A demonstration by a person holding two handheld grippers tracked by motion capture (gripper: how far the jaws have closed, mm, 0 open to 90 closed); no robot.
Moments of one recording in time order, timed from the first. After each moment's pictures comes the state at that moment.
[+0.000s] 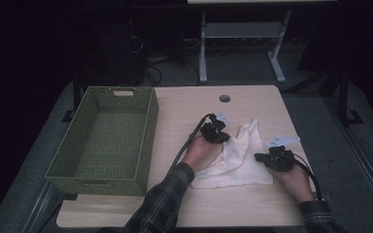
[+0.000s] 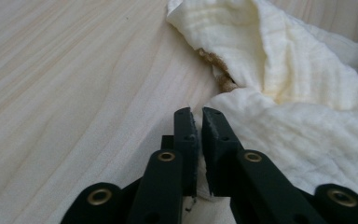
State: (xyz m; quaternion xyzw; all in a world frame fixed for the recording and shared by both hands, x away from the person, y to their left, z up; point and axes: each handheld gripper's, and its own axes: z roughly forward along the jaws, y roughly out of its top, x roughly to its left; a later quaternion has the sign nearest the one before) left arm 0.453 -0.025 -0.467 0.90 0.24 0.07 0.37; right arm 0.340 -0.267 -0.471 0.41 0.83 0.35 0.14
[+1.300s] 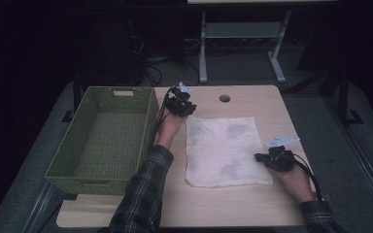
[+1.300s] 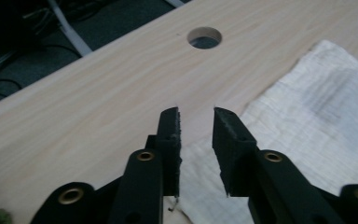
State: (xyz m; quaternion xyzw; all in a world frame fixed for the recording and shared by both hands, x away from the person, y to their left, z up) left arm 0.491 0.074 -0.397 0.83 0.36 0.19 0.37; right arm 0.339 -0.267 -0.470 0.41 0.84 0.34 0.14
